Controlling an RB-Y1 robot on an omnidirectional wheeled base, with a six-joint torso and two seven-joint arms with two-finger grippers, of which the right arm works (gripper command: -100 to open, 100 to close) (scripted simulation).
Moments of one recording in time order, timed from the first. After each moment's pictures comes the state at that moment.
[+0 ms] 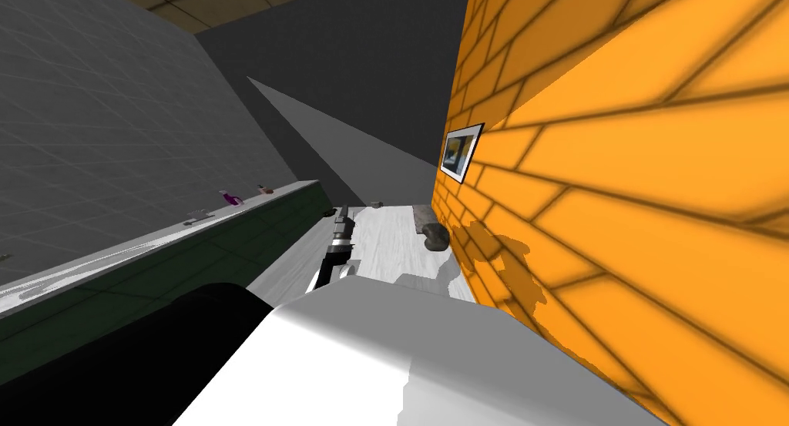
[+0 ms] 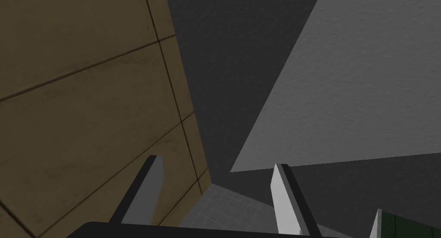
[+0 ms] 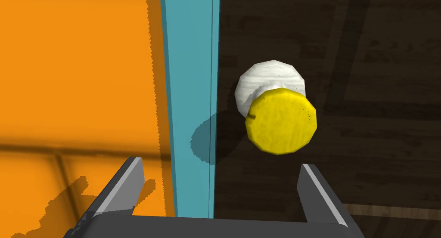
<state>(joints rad) 0.64 -0.30 0.03 -0.54 -1.39 -1.30 -1.72</state>
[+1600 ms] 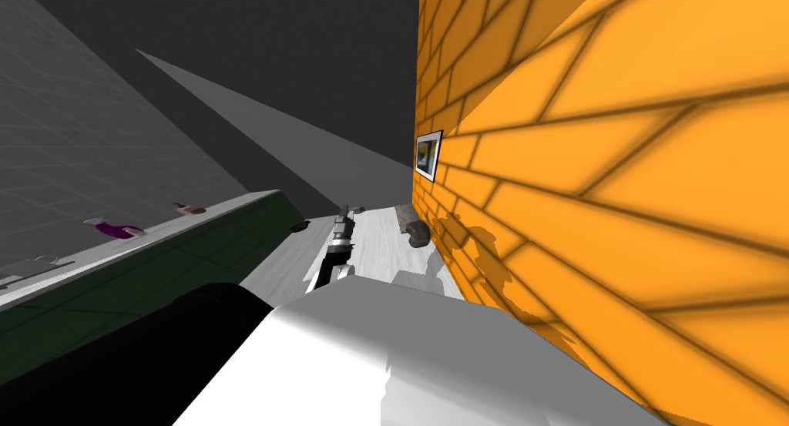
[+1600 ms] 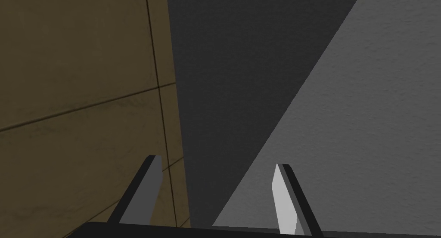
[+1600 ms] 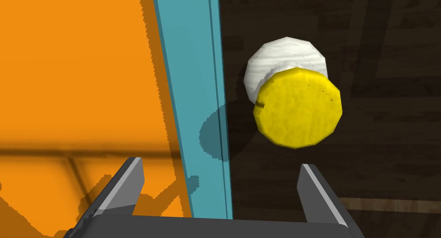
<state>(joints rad) 0.52 -0.36 0.16 -0.51 -1.27 -1.29 -1.81</state>
